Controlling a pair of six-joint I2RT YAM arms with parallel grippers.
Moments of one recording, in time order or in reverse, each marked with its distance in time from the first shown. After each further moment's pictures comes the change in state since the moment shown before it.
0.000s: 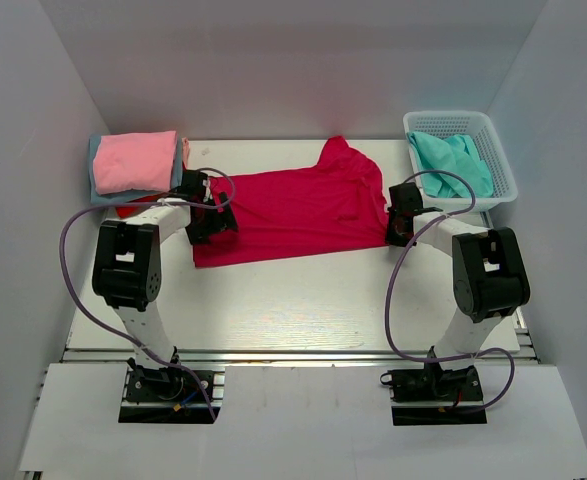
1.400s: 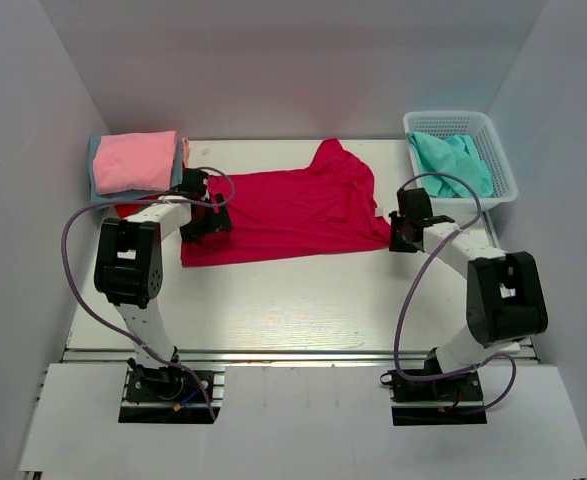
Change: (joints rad) left arm 0.001 0.028 0.035 -0.038 -0.135 0.066; right arm 0.001 -0.197 -0.099 -0.045 -0.087 -0.124
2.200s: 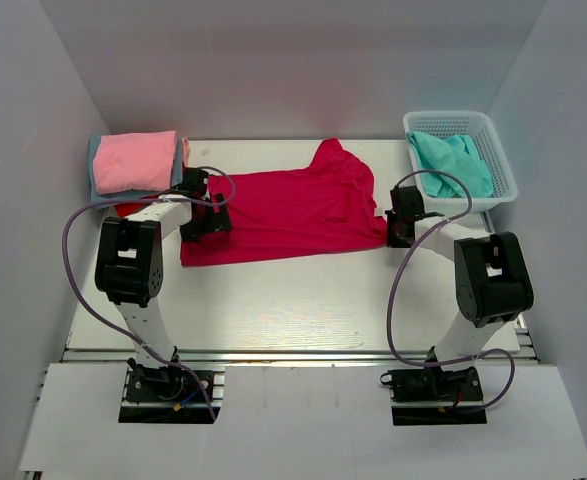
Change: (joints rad) left arm 0.000 0.011 0.014 -0.014 -0.003 0.011; right arm 0.004 0.158 0.042 0.117 0.055 -0.022
